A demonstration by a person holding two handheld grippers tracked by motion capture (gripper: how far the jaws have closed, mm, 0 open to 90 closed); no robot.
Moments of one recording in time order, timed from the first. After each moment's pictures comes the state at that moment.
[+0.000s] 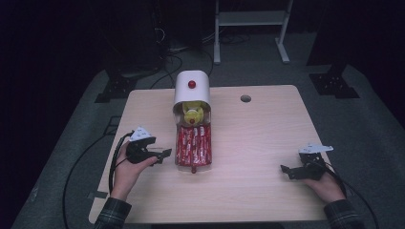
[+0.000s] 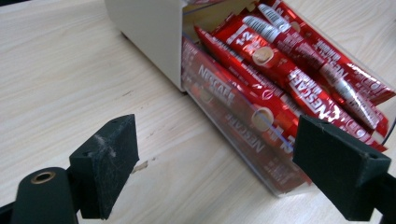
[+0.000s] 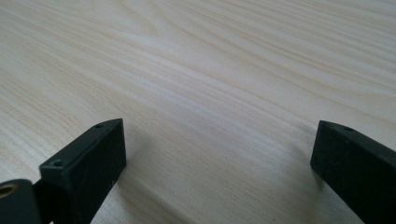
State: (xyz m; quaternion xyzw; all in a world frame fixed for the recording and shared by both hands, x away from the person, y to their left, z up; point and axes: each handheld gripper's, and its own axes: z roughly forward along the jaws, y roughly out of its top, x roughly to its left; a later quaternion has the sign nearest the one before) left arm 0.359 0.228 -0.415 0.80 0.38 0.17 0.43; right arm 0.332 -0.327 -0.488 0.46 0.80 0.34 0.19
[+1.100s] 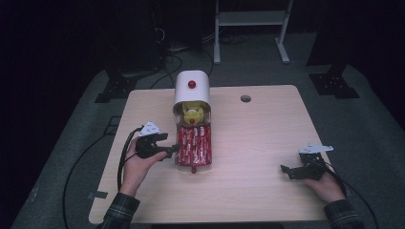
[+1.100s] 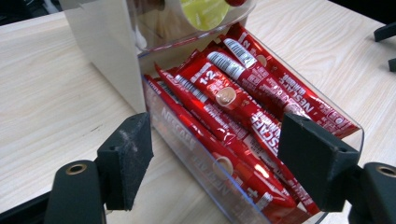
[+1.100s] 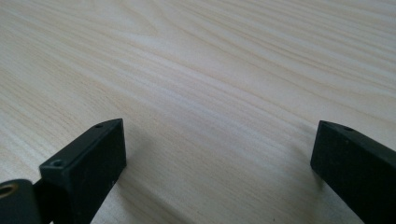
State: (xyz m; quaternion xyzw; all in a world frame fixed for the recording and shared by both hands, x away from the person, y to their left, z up) left arm 0.365 0.198 -0.402 0.80 0.36 0.16 0.45; right arm 0.332 -0.327 -0.488 0.46 0.80 0.34 0.19
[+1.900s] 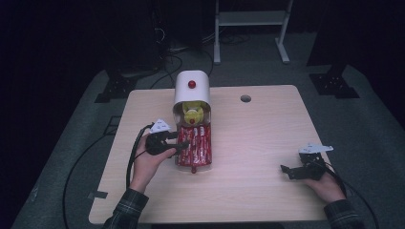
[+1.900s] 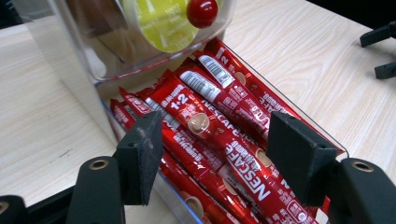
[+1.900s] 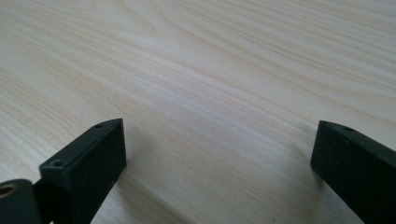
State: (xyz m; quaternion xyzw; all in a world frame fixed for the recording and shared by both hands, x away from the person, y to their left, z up) left arm 0.373 0.171 -0.401 0.81 0.35 0.14 0.45; right arm 0.332 -0.327 -0.488 0.46 0.80 0.34 0.19
